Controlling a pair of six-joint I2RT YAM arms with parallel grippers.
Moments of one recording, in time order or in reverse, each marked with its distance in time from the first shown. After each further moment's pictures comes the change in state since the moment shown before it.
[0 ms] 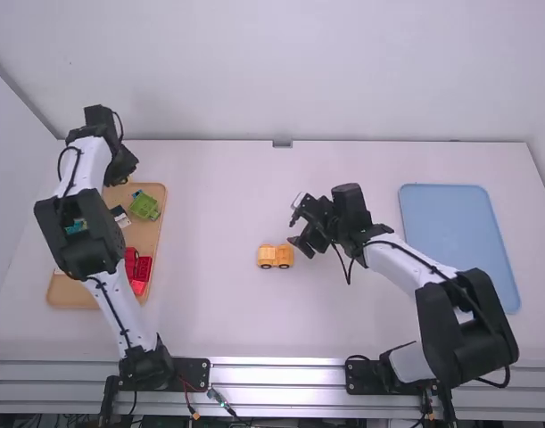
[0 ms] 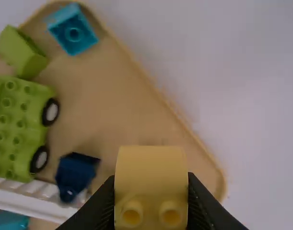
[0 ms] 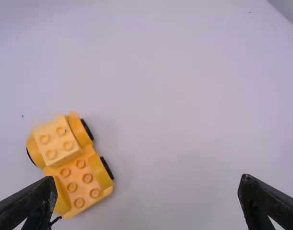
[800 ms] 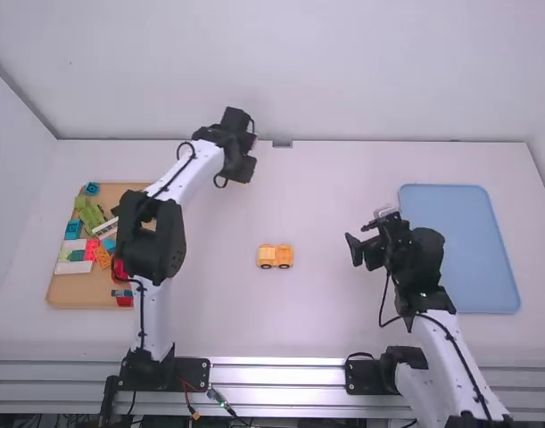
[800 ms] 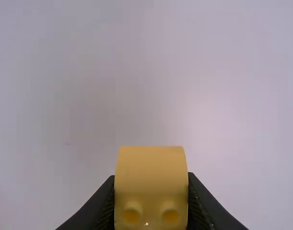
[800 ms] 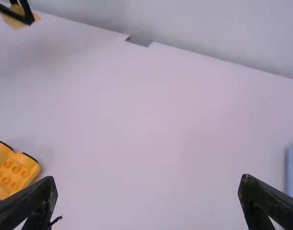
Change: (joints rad) left arm -0.586 -0.031 -0.060 0.053 0.158 0.564; right arm -0.399 -0.618 -0.429 0.120 0.032 0.304
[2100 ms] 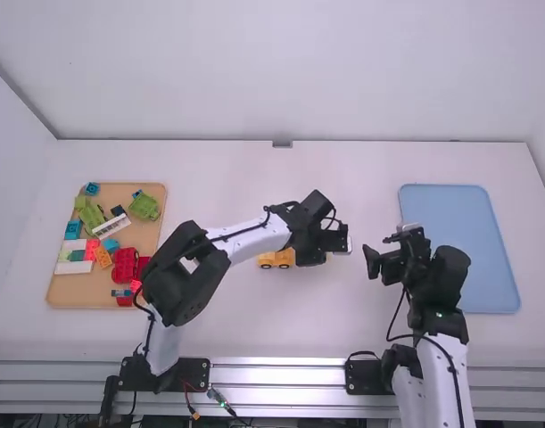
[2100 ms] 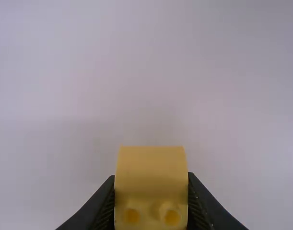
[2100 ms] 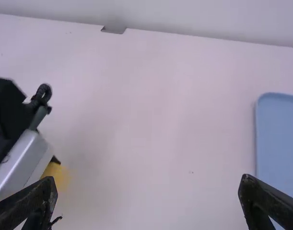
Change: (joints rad) left arm -0.492 -0.135 -0.481 0.359 0.310 0.702; right arm -0.210 -0.219 -0.027 -0.253 -0.118 -0.032
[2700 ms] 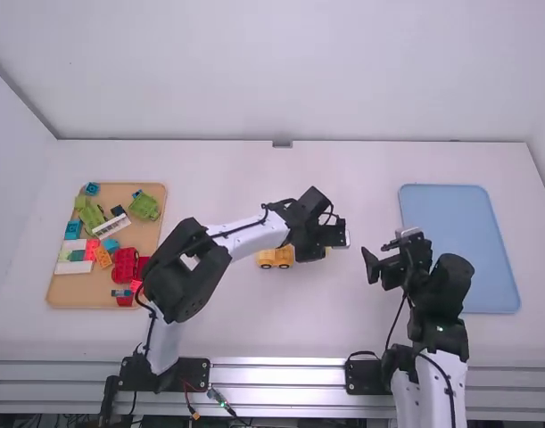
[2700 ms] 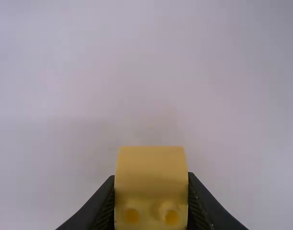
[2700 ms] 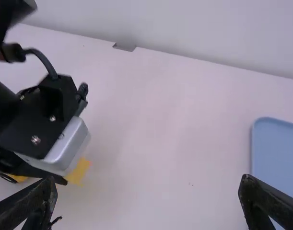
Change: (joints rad) left arm 0.020 0.021 0.005 0.027 -0.002 -0.022; right arm 0.006 -0.130 0.000 -0.060 -0.024 -0.028
